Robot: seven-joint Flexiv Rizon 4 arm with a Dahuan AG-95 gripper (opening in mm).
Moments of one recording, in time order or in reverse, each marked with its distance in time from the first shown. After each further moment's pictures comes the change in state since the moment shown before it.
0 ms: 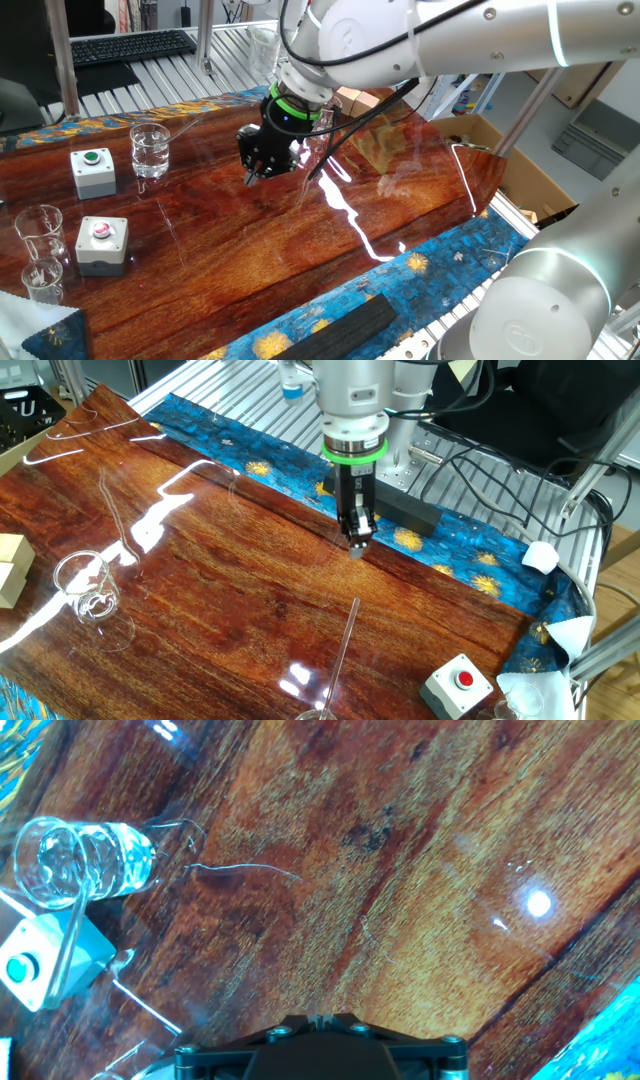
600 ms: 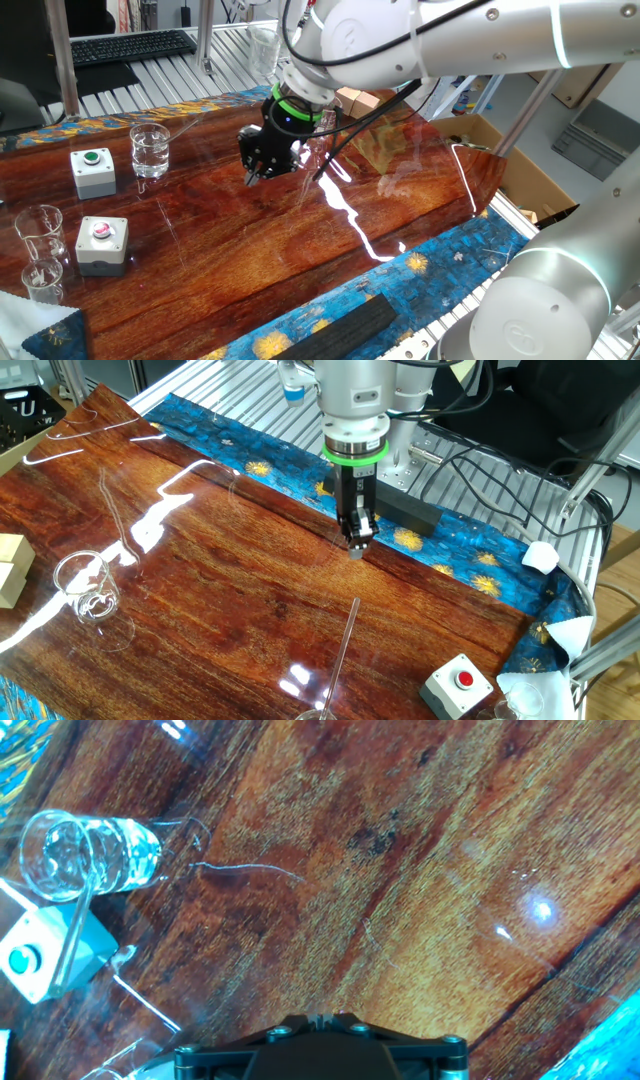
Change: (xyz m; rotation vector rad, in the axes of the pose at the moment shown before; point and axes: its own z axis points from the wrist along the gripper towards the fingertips) arm 0.000 0.000 0.000 0.000 -0.017 -0.031
